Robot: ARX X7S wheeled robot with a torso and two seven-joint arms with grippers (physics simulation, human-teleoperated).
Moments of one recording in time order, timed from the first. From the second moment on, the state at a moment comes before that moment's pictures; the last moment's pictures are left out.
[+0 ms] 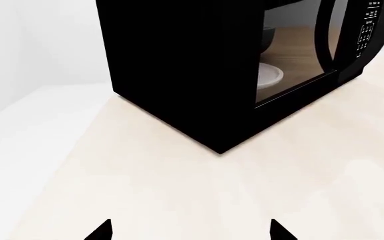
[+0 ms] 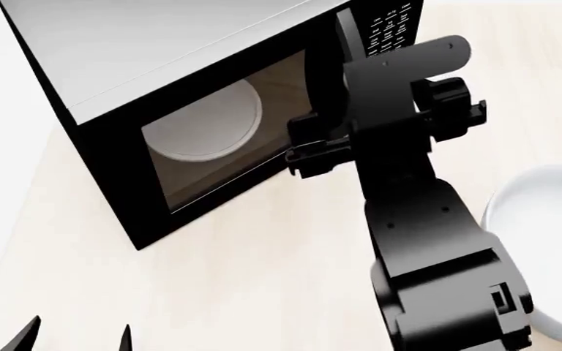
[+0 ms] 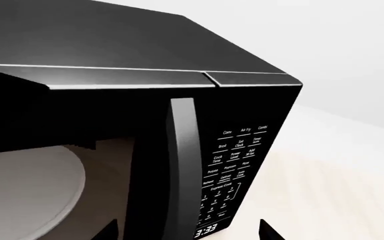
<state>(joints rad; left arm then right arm) -0.01 -0.23 0.29 0.01 -0.15 0.14 -0.24 0.98 0.23 -0.39 0.24 0.25 0.63 0.10</state>
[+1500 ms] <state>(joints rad) -0.02 -0.25 0.32 0.01 -0.17 0.15 -0.27 1.04 0.20 -0.42 0.48 0.23 0.51 0.09</state>
